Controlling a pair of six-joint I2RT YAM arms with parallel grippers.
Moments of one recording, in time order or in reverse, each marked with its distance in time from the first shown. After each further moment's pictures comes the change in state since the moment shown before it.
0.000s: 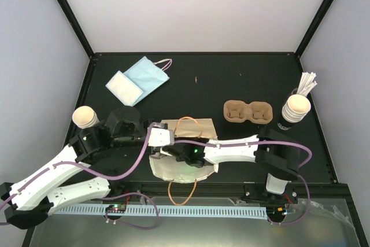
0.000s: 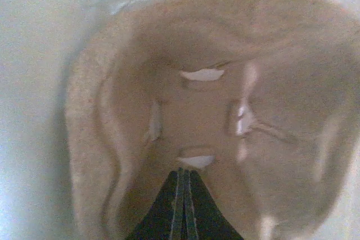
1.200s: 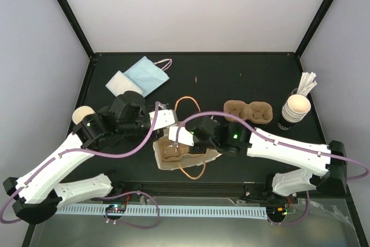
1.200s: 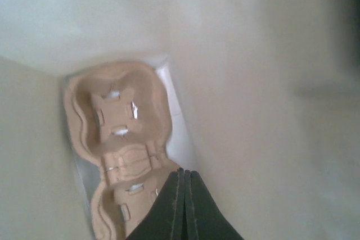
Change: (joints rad) left arm 0.081 0.168 0.208 -0.129 -0.078 -0.121; right arm -0.060 -0.437 0.153 -0.434 -0.340 0.051
